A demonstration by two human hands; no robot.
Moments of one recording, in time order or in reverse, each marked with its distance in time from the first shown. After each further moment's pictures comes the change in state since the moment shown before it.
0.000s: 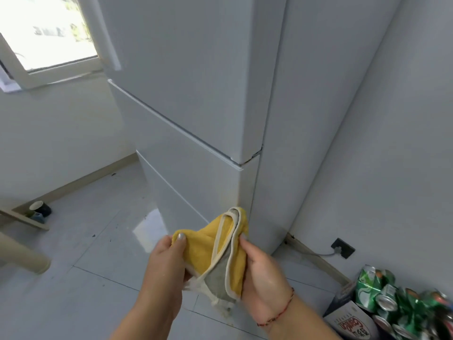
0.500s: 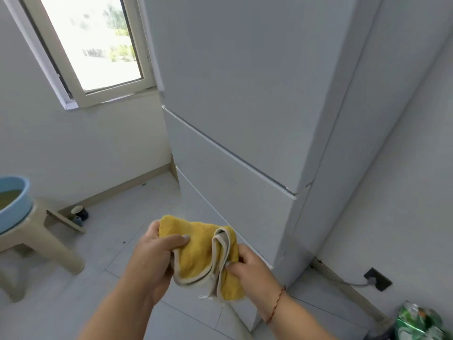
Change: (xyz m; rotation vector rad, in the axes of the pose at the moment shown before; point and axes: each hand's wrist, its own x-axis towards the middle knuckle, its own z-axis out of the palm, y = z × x) left_hand -0.001 0.086 -0.094 -0.151 -0.070 0.086; right_hand 0.039 0.024 0.071 -0.907 -0.019 -0.216
